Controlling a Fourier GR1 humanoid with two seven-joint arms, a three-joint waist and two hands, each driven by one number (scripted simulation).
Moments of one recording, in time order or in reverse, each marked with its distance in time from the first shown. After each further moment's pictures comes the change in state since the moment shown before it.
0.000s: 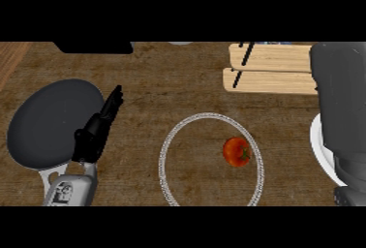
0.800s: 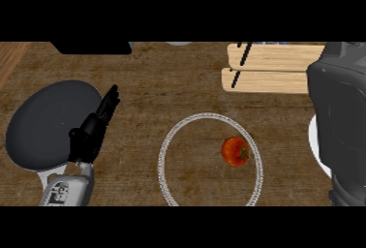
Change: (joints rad) left arm 0.004 0.011 0.014 -0.005 0.013 0.003 0.006; right arm 0.007 0.025 0.153 -0.322 0.156 0.436 0.298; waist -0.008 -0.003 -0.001
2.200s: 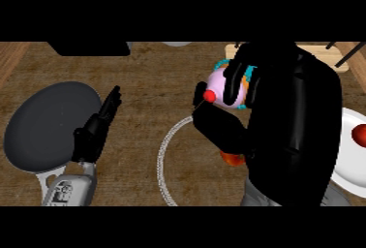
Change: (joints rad) left arm -0.004 -0.004 -0.009 0.026 -0.002 0.017 -0.011; right arm 0.231 0.207 0.419 -0.403 -0.046 -0.001 0.287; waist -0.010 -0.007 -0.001
